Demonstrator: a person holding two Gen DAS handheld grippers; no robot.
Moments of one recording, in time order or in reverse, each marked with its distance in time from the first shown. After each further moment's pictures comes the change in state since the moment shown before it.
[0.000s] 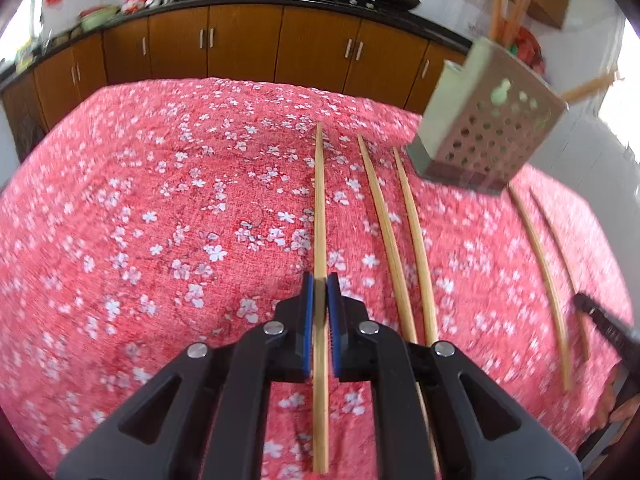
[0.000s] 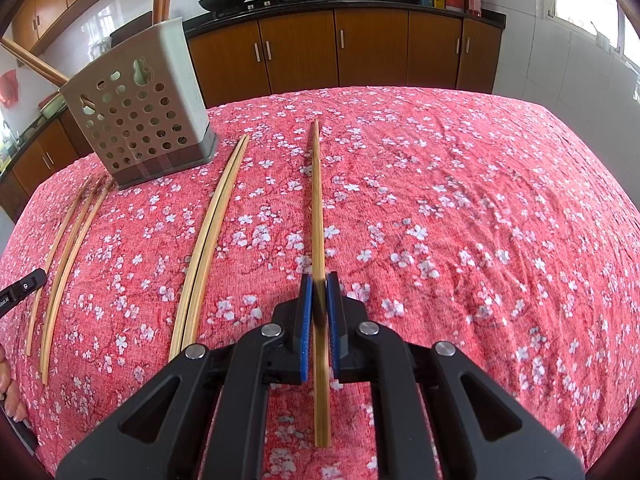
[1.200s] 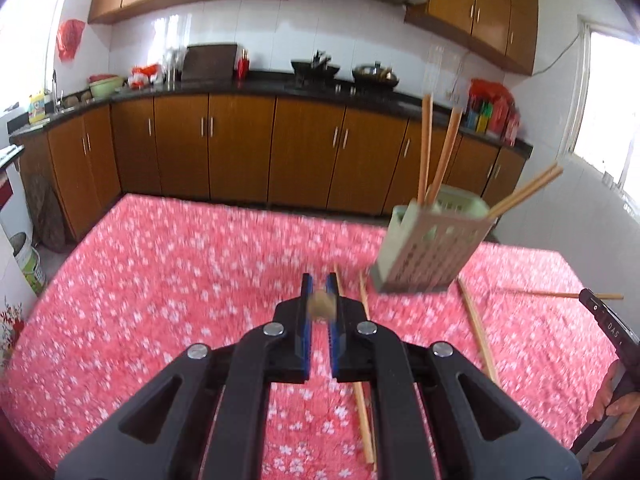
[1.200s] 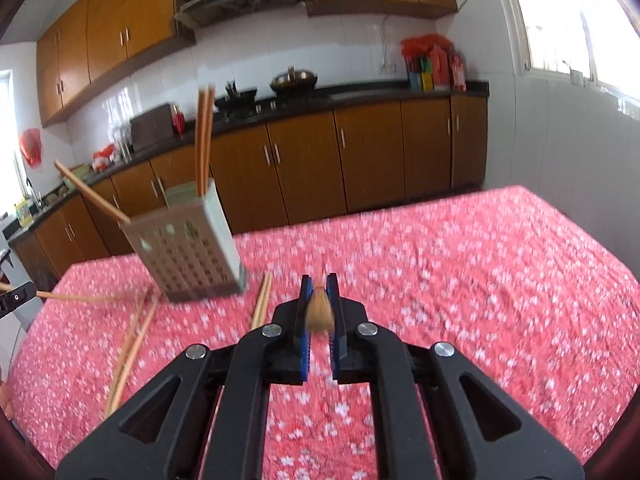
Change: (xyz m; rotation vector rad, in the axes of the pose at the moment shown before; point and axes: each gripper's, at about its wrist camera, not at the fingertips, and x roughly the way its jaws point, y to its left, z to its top) left arm -0.126 -0.006 0.054 0.015 -0.317 -0.029; right arm -0.119 -0.017 0.040 0.062 -0.394 0.061
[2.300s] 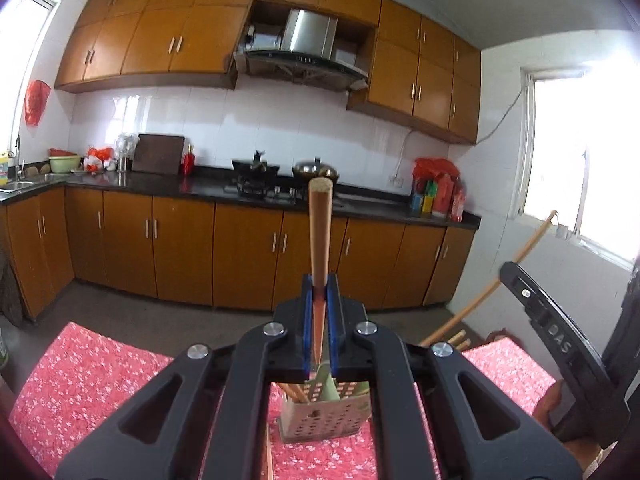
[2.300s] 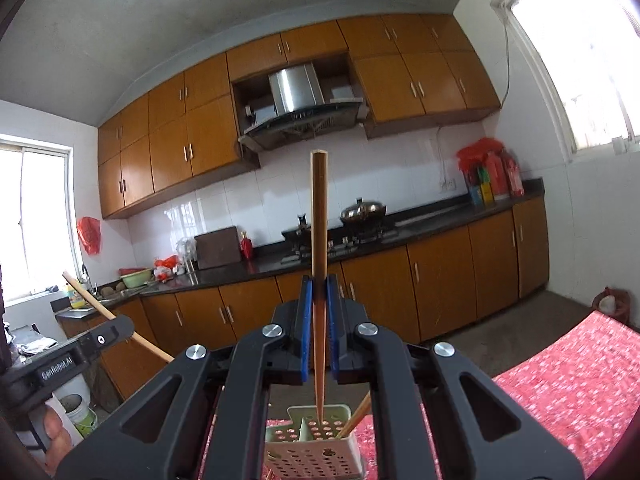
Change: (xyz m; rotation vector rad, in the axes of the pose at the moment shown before) left arm -0.010 -0.104 0.128 0.053 -0.290 -0.177; right arm 0.002 0.091 0.118 0.036 -0.372 0.232
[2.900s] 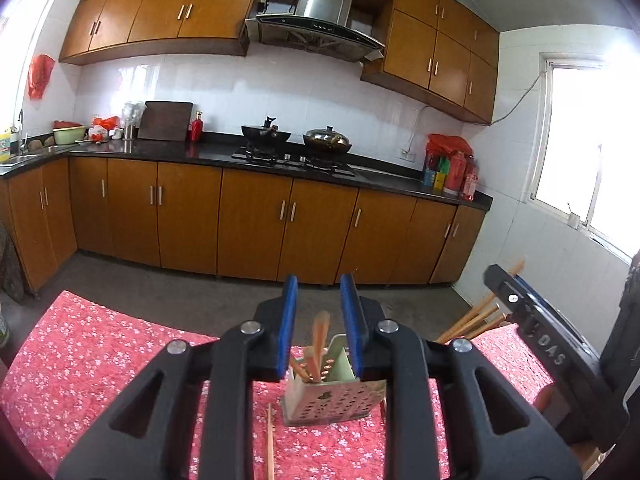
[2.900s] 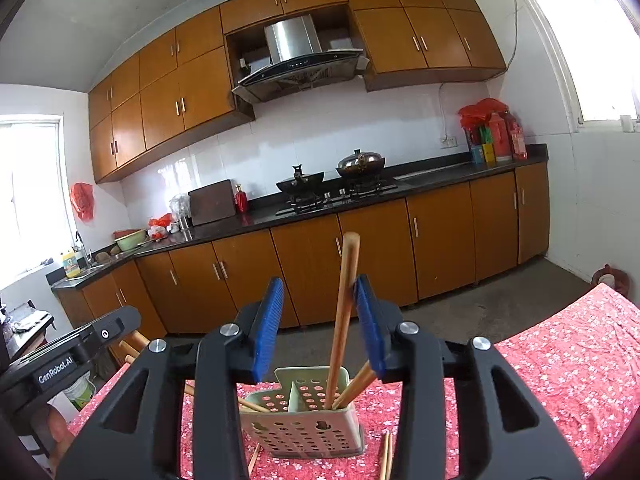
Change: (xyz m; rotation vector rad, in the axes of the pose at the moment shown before) left arm 0.034 0.020 -0.023 -0.043 0.081 0.032; right arm 0.011 -0.001 -0.018 -0.017 0.123 -0.013
